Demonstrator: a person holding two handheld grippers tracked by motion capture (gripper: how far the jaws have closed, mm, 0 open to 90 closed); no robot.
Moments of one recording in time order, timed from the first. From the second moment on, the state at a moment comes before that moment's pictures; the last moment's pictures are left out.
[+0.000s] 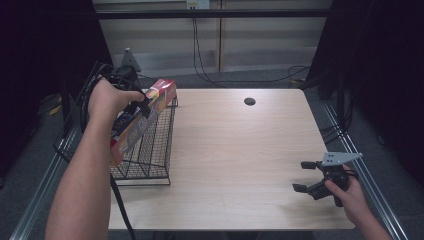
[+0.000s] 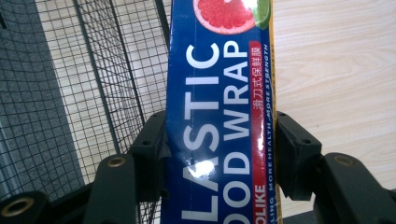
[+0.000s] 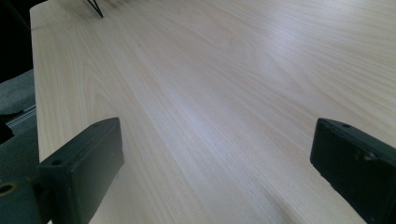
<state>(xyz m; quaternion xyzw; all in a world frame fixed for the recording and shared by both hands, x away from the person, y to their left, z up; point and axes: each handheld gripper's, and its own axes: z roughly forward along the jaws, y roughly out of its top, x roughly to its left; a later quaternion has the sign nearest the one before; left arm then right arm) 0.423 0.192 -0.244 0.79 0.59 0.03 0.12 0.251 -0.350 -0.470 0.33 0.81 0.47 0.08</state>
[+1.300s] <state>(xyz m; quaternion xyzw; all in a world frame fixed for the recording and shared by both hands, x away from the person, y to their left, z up) 0.418 0.232 -0.232 0.75 0.64 0.05 0.14 0.251 -0.350 -0.471 0.34 0.81 0.47 0.08</state>
